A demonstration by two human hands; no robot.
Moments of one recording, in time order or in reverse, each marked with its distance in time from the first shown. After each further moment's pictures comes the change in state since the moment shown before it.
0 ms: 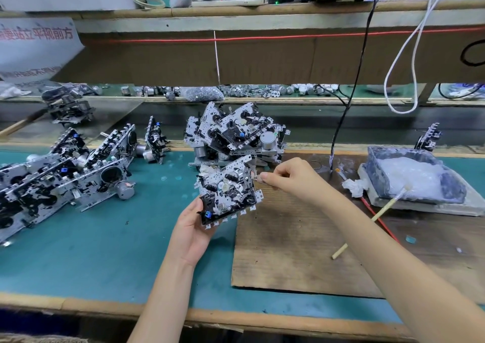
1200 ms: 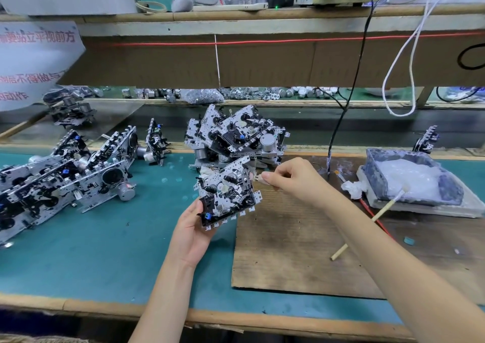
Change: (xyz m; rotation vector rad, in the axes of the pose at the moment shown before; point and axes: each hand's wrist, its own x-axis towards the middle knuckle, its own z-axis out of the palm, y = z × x) left_hand -0.002 0.001 0.001 -0.014 -0.010 0.005; right_hand -0.002 -0.004 -0.004 -0.013 0.024 -0.071
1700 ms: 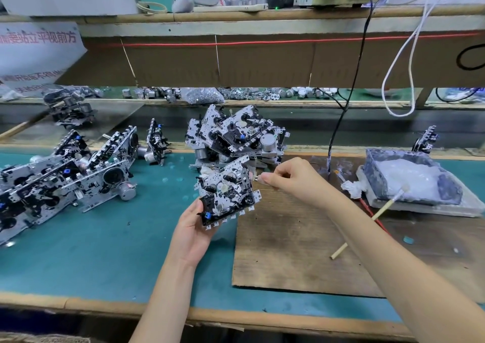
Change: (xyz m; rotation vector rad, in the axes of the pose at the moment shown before) left_hand -0.001 0.000 0.001 -0.014 0.005 0.003; right_hand -0.005 -0.008 -0.003 -0.058 -0.023 -0.006
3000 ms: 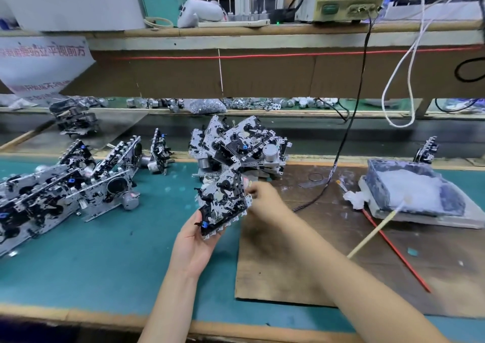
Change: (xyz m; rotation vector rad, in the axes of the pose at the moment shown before) left_hand 0.002 0.000 0.000 -0.147 0.014 -0.032; right_hand 0.029 -0.001 0.068 0.079 -0.008 0.186
